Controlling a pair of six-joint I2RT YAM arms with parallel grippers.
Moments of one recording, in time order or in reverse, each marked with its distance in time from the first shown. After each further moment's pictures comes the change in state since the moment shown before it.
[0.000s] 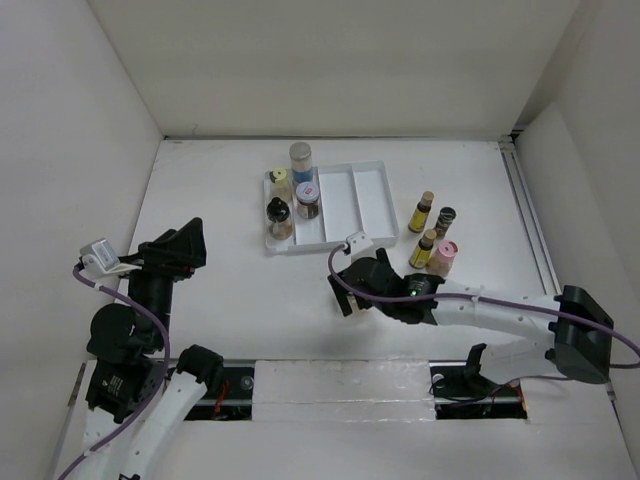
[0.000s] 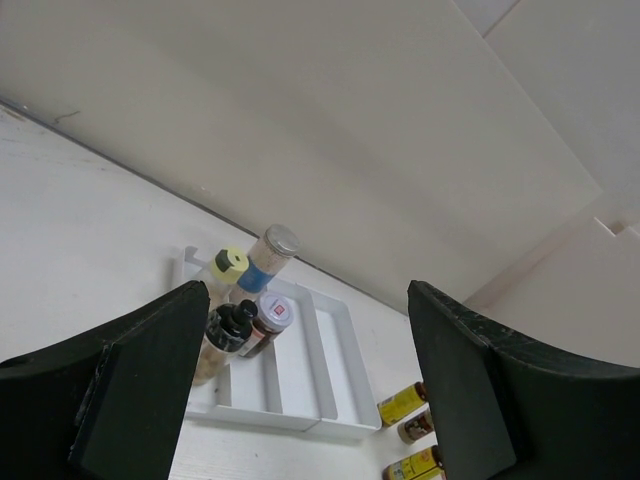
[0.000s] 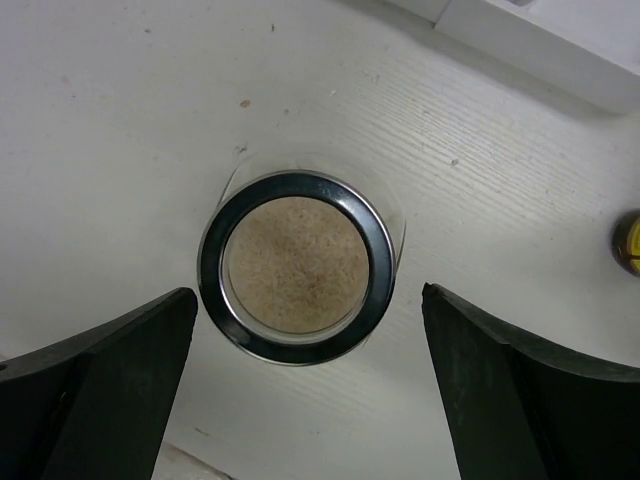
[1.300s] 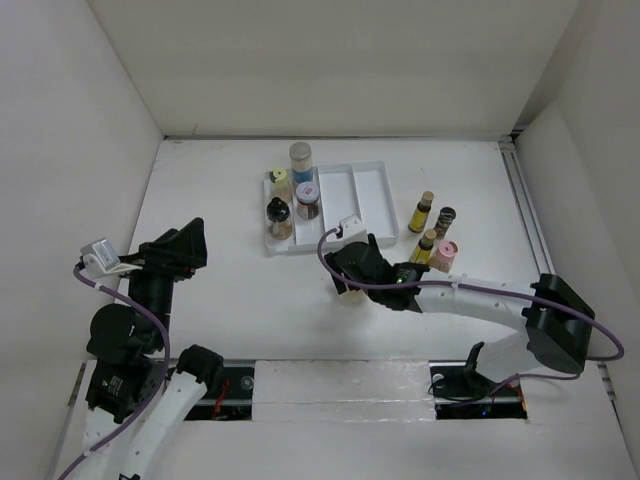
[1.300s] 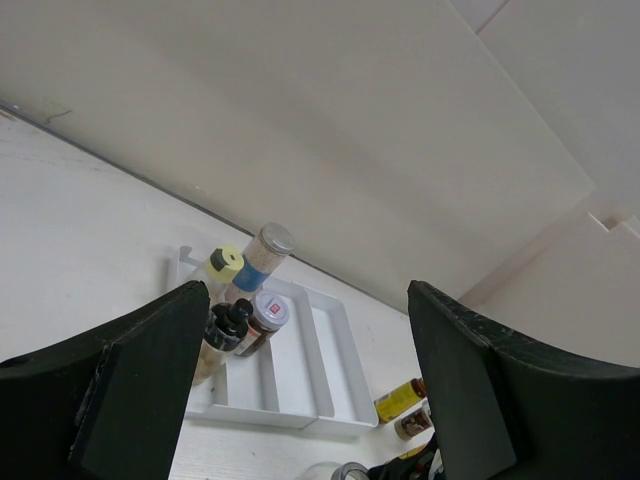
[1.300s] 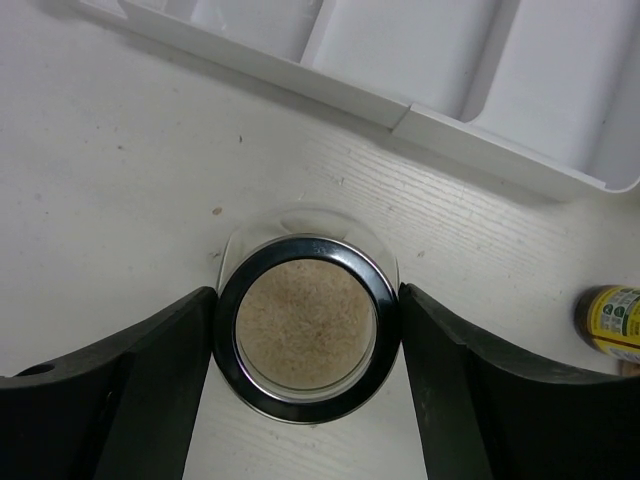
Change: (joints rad) left arm 0.000 0.000 0.000 0.004 0.015 0.000; right arm -0.069 0.138 0.063 0.156 0.076 -0.086
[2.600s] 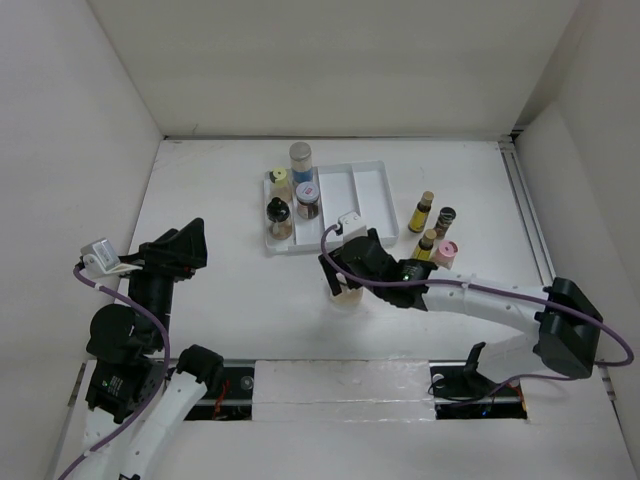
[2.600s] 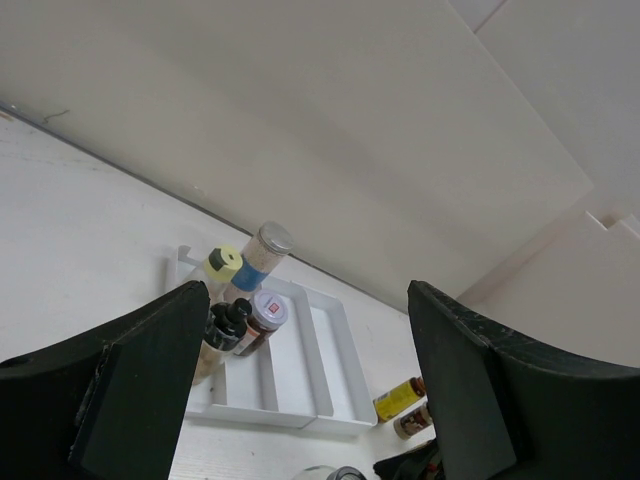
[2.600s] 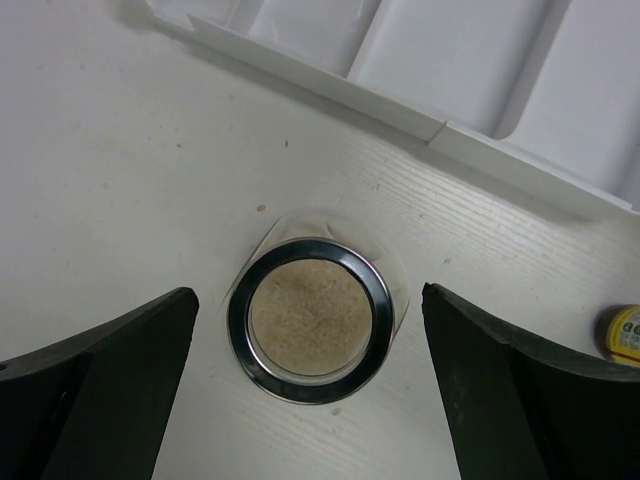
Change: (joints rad) left arm 0.000 -0.001 0.000 0.000 0.004 0.000; right arm -0.009 -0.054 0.031 -0.027 -0.094 -0.019
